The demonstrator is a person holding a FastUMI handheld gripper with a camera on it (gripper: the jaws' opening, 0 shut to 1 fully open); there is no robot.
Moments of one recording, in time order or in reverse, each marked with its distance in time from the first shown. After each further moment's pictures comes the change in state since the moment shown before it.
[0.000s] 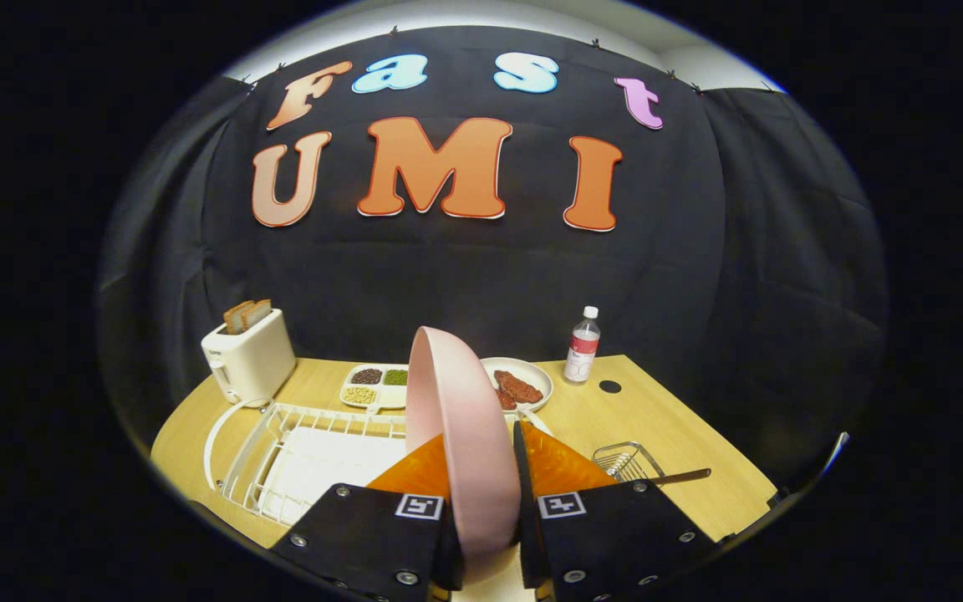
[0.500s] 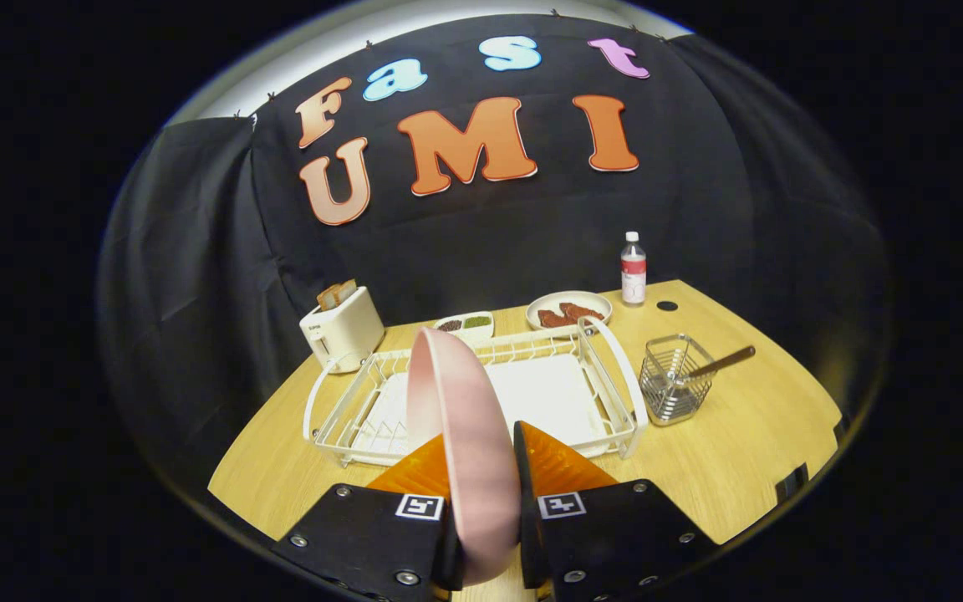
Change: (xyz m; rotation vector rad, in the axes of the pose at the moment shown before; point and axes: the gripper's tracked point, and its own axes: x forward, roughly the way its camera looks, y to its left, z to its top) arm -0.091 0.028 -0.104 0.195 0.152 0.243
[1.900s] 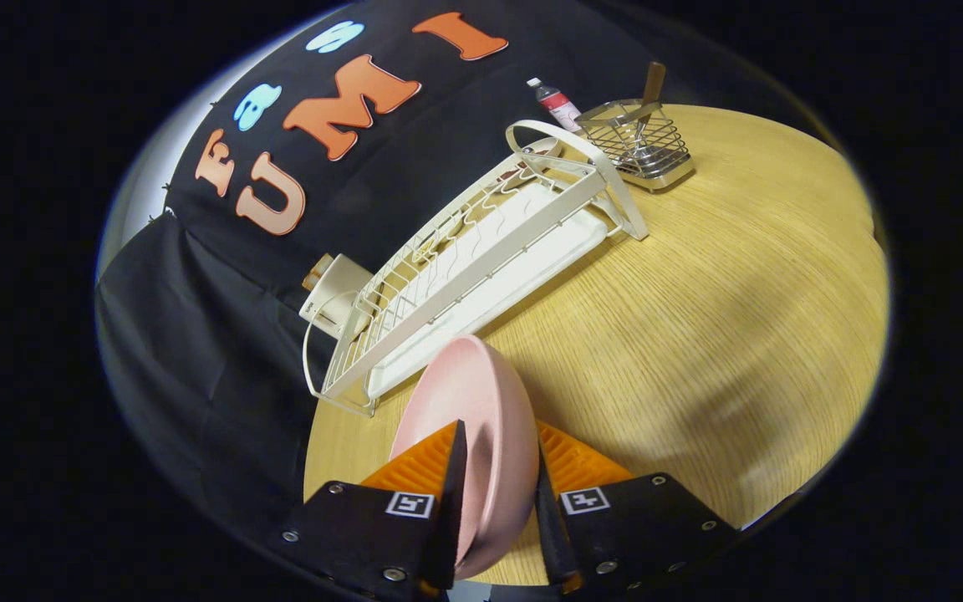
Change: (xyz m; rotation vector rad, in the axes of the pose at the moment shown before) arm 0.014 0.003 -0.141 0.474 0.253 0.103
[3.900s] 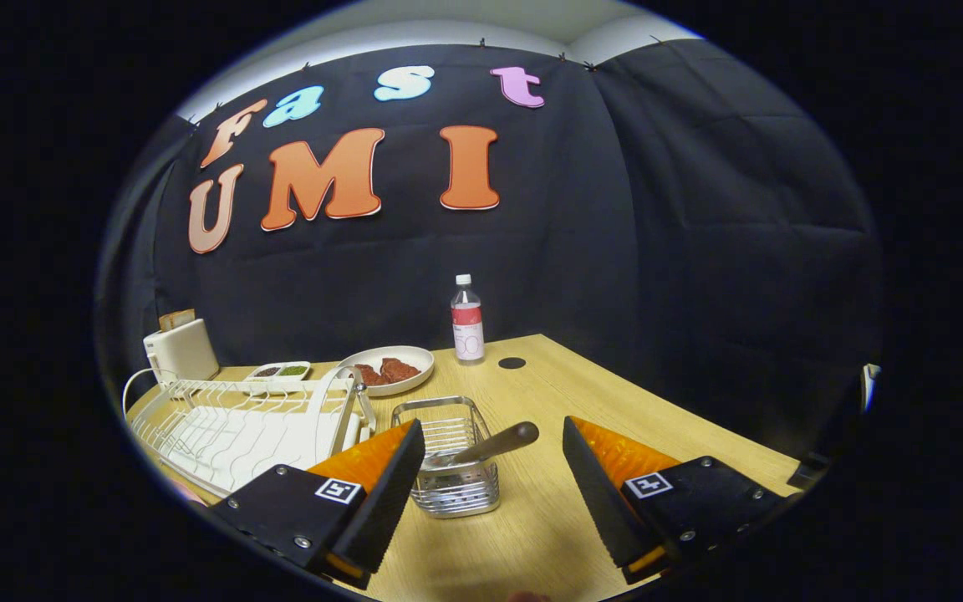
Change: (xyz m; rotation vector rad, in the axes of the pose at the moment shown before) arm -0.016 -0.138 0.306 -0.508 -0.659 -0.415
